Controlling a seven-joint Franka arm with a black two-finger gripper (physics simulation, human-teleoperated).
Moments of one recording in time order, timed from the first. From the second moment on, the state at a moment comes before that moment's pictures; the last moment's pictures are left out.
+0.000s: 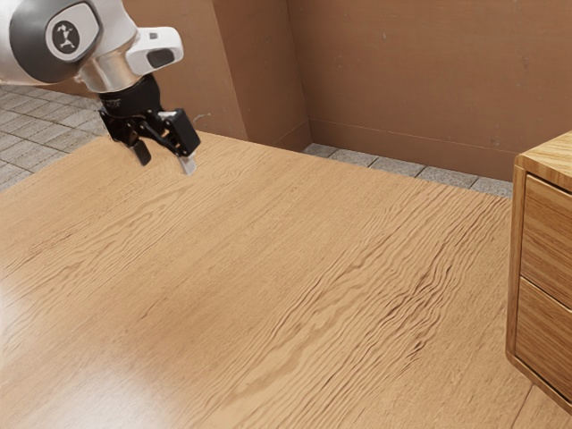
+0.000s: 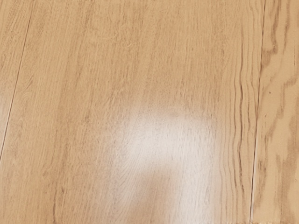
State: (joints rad) arm -0.37 0.05 0.60 -1.36 -0.01 1.57 0.11
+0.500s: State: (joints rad) arm -0.47 0.01 0.65 -1.13 0.06 1.52 0.12
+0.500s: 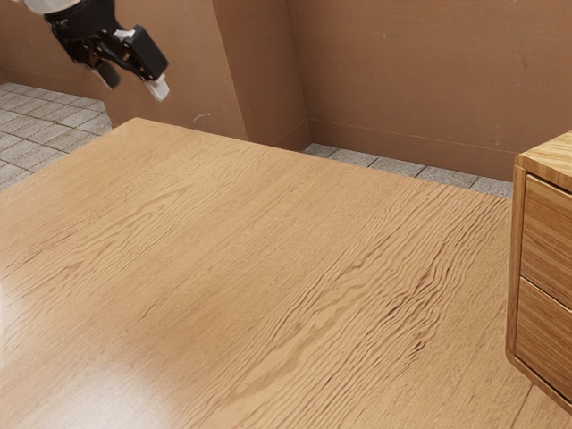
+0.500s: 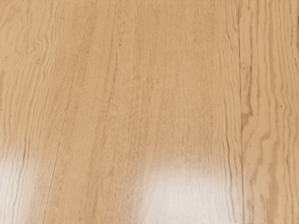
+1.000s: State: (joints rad) arm -0.63 0.00 0.65 -1.18 0.06 1.36 0.11
